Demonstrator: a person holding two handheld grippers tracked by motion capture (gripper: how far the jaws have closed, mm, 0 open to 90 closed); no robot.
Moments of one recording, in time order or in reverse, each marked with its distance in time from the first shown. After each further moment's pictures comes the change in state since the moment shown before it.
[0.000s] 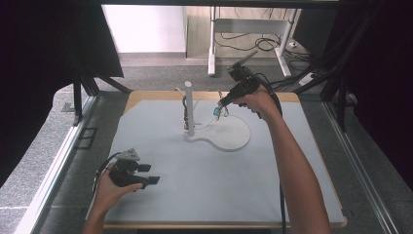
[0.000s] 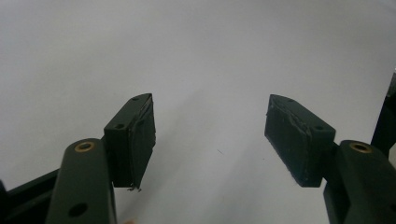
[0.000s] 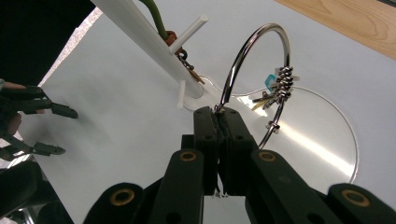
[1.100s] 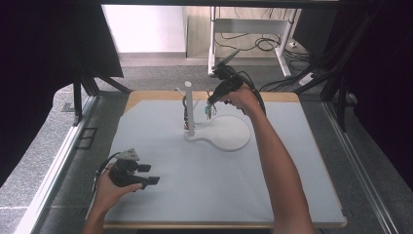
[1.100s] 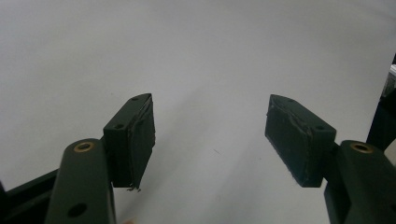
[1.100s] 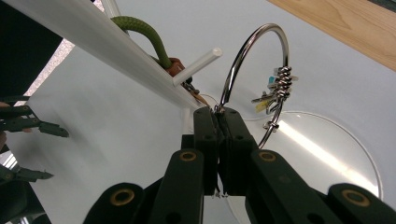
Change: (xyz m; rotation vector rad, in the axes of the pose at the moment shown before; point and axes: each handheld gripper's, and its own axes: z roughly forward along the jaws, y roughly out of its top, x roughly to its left) left arm -0.001 0.000 -0.001 -0.001 -0.008 -0.001; right arm 0.008 0.030 0.039 0.024 0.004 -0.026
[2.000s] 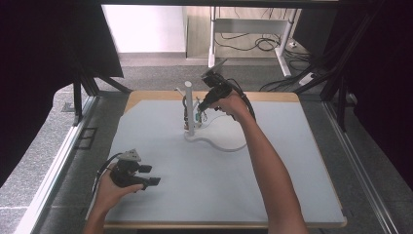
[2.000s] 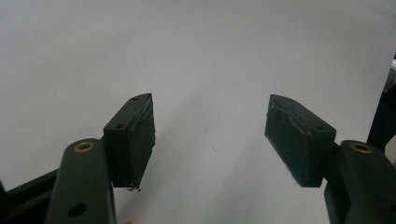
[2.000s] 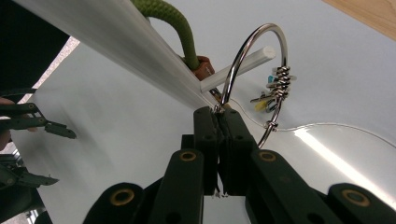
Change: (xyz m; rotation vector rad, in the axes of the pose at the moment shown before) left arm -0.001 0.000 0.003 0.010 0.001 0.008; right arm 0.013 0.000 0.035 0.026 0.049 -0.033
